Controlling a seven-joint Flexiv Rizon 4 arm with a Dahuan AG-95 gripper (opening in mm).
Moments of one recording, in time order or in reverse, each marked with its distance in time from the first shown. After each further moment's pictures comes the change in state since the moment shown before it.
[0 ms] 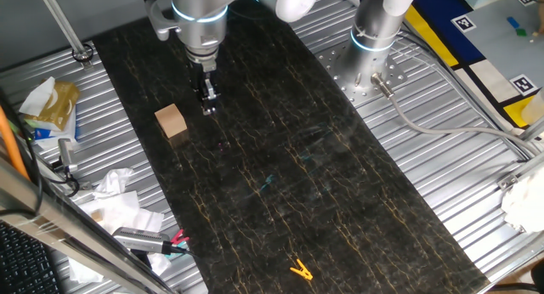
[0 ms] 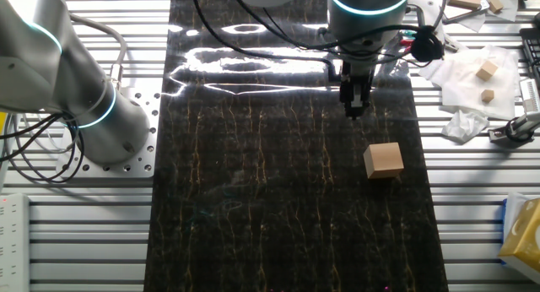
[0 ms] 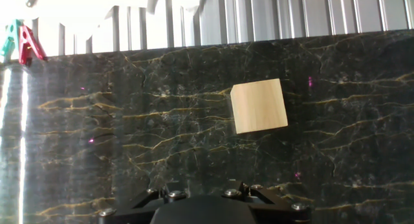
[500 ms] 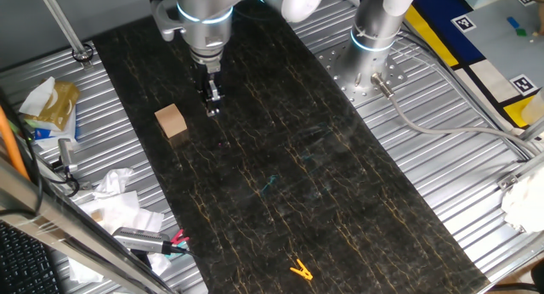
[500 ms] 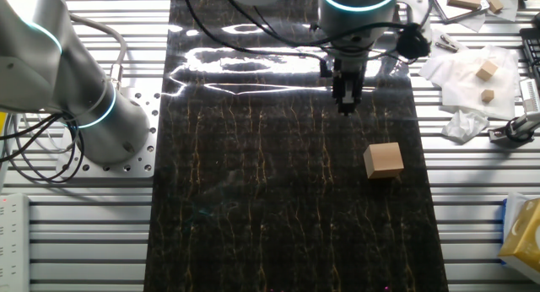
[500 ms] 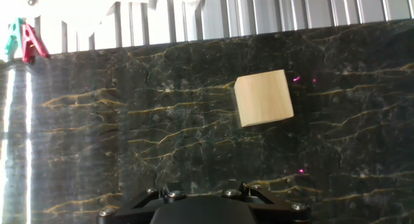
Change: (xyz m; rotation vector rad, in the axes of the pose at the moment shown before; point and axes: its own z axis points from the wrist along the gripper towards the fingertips) arm 0.013 0.005 0.002 0.000 -0.003 0.019
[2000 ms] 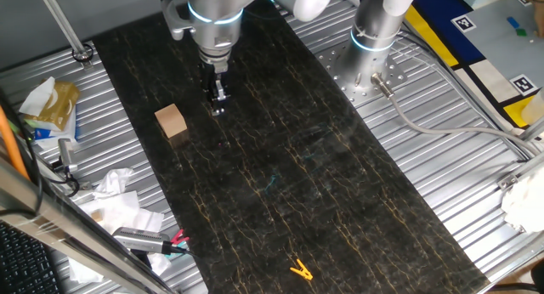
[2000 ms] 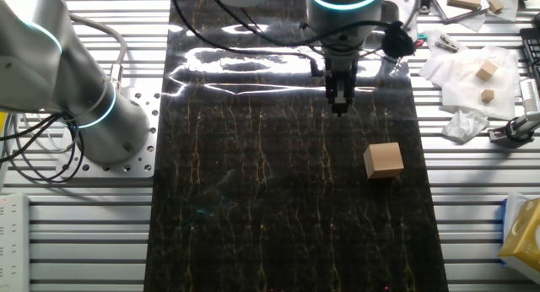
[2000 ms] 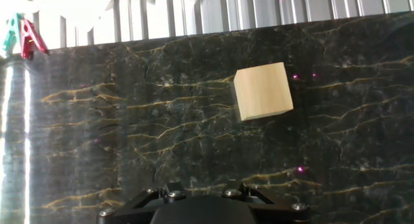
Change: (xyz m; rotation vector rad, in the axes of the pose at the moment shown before) arm 0.001 -0.002 0.003 0.009 -0.013 0.019
